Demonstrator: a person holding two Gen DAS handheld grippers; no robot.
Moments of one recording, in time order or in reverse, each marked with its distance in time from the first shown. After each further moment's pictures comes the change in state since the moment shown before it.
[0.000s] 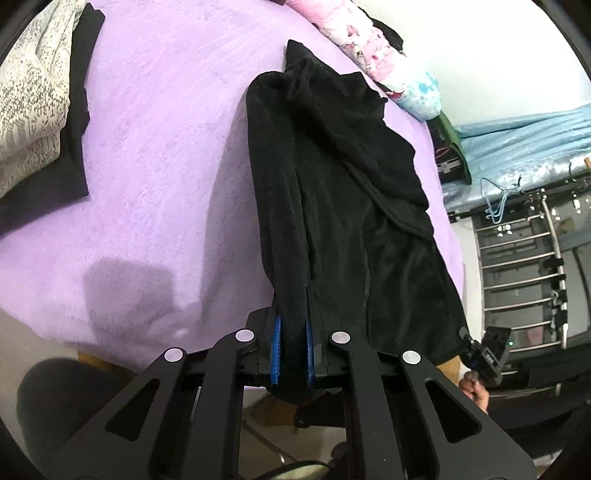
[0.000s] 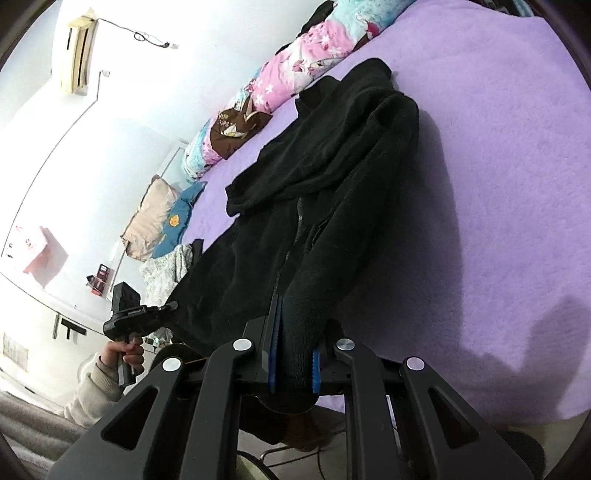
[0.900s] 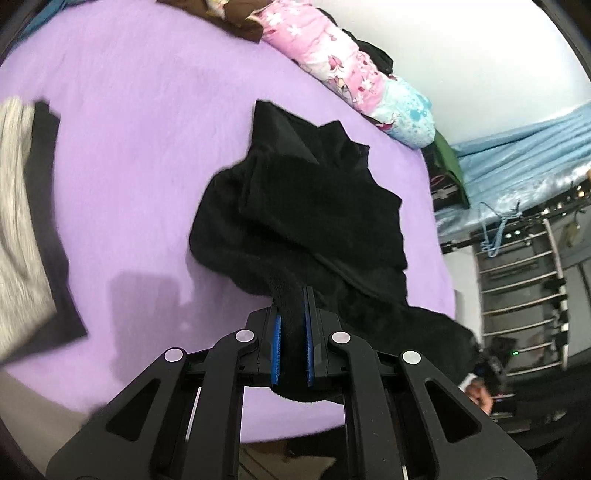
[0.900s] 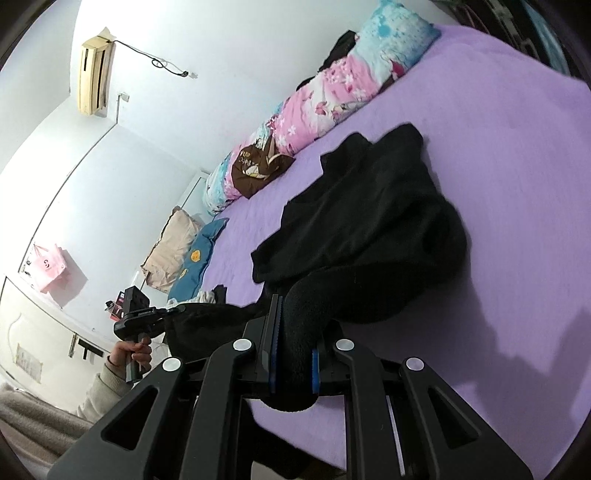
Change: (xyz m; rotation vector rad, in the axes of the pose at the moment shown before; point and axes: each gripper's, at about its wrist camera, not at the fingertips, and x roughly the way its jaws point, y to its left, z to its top) left arm -0.025 -0.075 0.138 0.059 -0.068 0.054; right arm -0.011 0.032 0.128 -0.050 -0.084 0.061
